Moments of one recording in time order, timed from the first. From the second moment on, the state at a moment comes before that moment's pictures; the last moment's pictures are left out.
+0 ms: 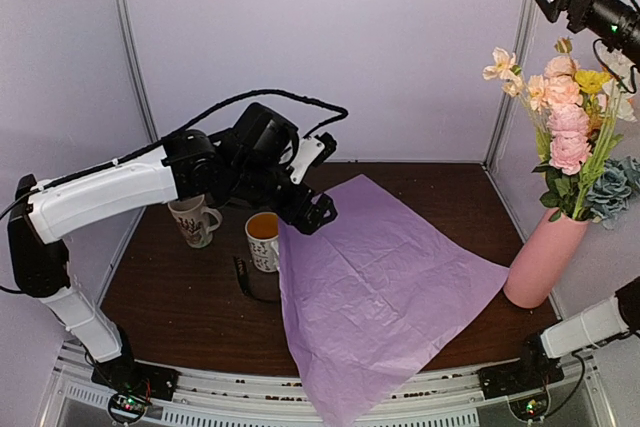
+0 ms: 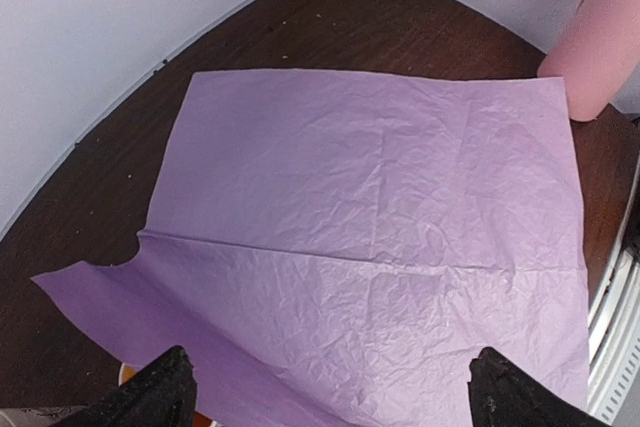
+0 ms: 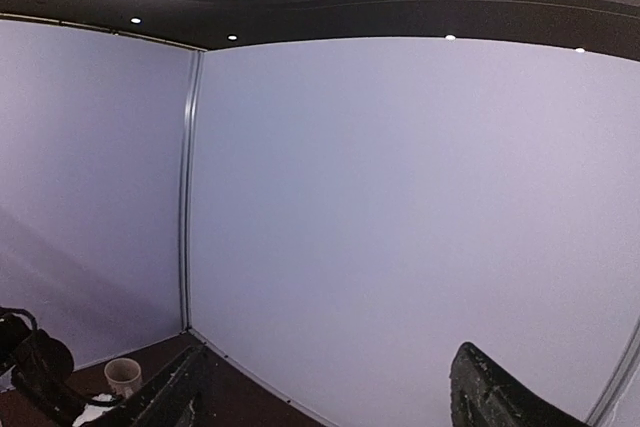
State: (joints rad) left arm -1.01 1.62 1.58 -0.66 -0.09 -0.09; right arm 0.15 1.29 2.22 -0.61 -0.44 -0.01
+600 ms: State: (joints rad) left arm -0.89 1.39 1.37 -0.63 -0.51 -0.16; right arm 0.63 1.31 1.47 -0.56 -0.08 -0.25
